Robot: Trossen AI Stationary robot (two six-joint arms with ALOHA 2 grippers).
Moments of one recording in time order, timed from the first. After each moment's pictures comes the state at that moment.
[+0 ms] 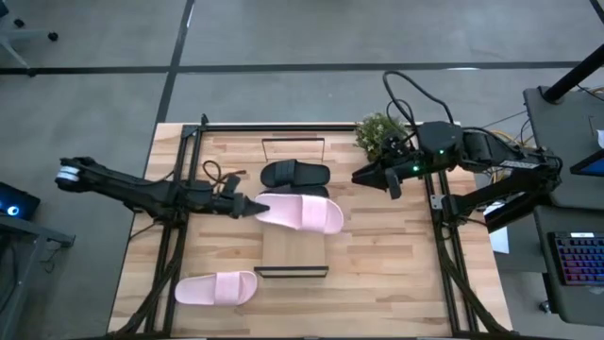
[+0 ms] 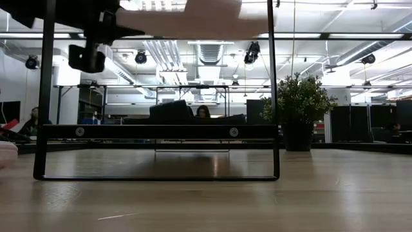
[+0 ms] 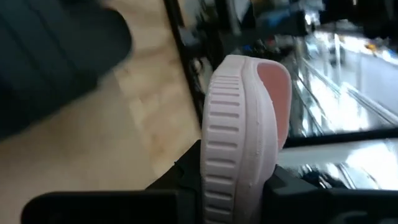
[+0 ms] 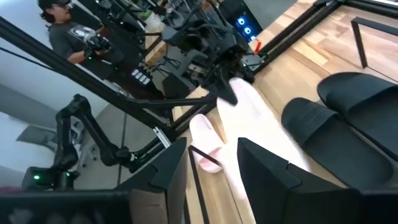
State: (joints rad) left arm -0.16 0.85 0.48 0.19 -0.16 -1.36; right arm 0.03 1.14 1.43 -0.62 -0.08 0.75
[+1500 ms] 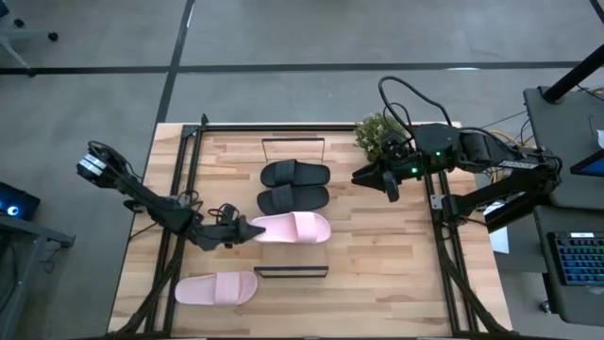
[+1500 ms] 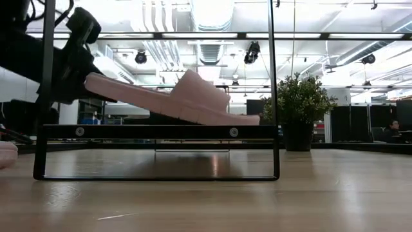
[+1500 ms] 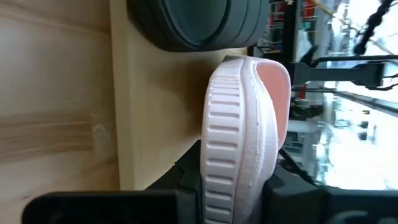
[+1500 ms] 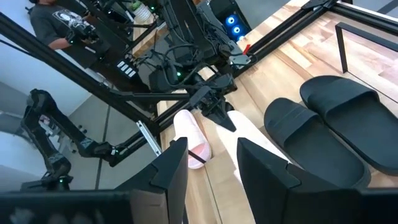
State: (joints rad) left arm -0.54 1.18 0.26 0.48 -0.66 -1.85; right arm 0.03 1.14 1.42 -0.65 -0.05 0.67
